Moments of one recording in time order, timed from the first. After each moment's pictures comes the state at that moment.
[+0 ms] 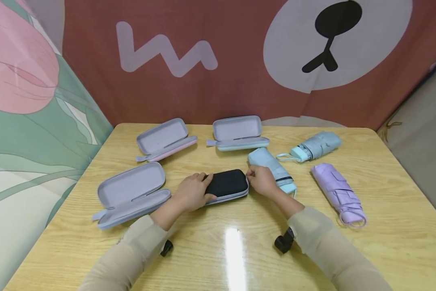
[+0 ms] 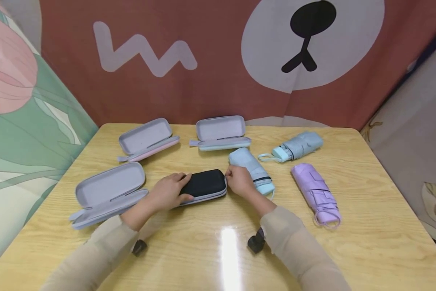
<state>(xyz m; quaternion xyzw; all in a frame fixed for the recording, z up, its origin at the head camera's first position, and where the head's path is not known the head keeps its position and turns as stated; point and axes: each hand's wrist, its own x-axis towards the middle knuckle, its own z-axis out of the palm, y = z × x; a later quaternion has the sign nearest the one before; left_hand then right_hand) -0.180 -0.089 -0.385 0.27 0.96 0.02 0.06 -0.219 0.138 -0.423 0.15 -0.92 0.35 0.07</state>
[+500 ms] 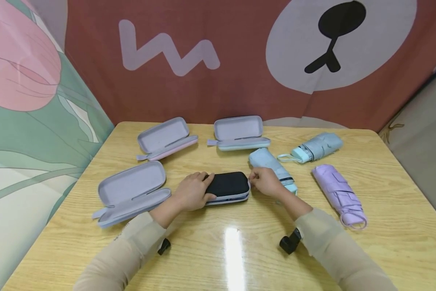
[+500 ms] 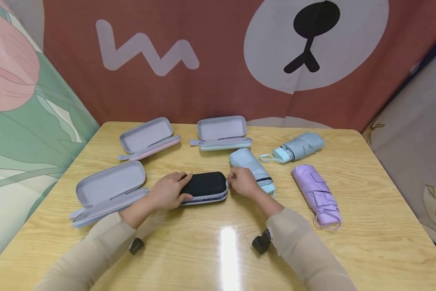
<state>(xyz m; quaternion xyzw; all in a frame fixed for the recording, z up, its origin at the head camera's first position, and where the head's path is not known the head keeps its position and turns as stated) -0.182 -0.095 -0.386 0.31 0.95 0.03 0.04 -0.214 0.146 -0.414 0.15 -0.90 0.41 -0.06</state>
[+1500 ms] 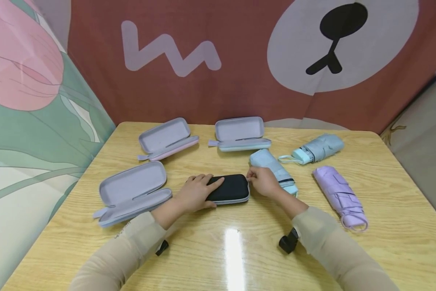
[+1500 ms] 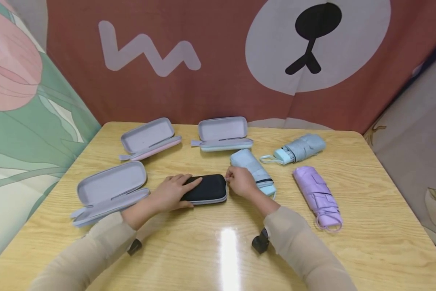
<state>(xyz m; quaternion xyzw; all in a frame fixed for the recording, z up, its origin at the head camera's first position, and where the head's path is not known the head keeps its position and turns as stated) -0.179 -0.091 -0.387 0.35 0.93 -0.01 0.03 -0.221 0.140 -0.419 0.18 -0.93 0.32 0.03</state>
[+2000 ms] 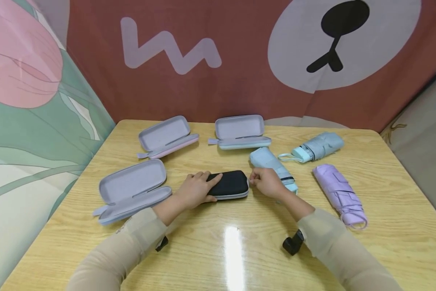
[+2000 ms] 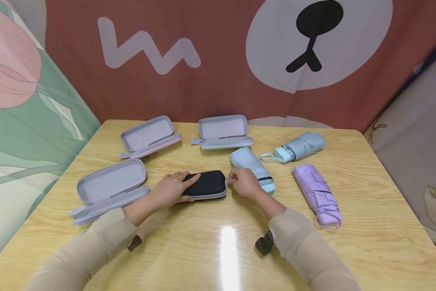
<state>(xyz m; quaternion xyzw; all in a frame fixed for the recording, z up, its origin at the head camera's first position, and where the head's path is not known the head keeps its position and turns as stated) -0.181 -0.088 -0.385 0.33 0.94 -0.03 0.02 -0.209 0.150 -0.413 0.19 -0.92 0.35 -0.02</state>
